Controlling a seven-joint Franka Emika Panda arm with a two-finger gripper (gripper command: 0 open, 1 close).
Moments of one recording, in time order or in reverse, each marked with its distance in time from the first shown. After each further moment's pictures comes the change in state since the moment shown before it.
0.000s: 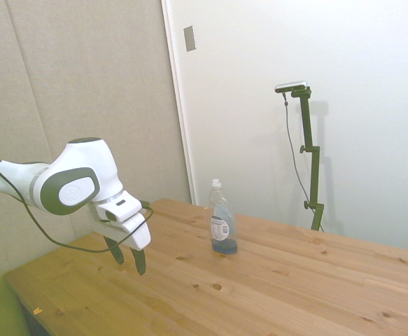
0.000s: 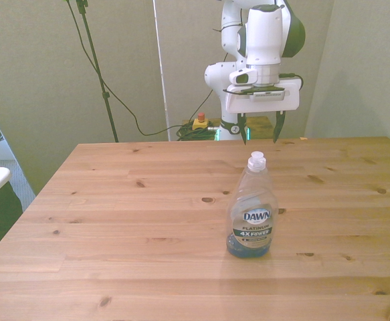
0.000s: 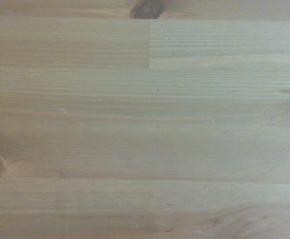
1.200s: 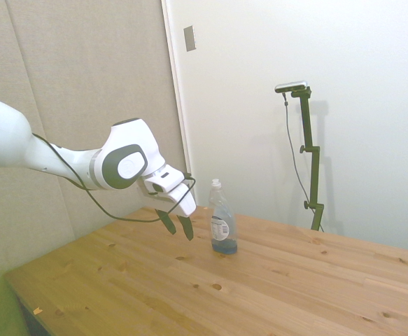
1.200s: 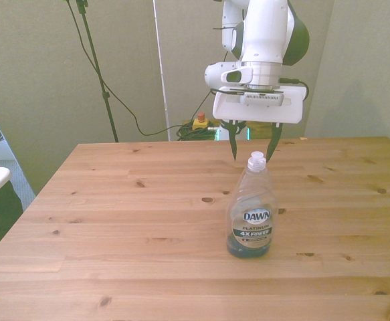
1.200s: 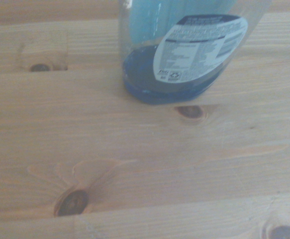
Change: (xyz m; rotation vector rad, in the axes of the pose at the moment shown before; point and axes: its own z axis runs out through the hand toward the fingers) arm 0.119 -0.064 -0.016 0.034 0.178 0.114
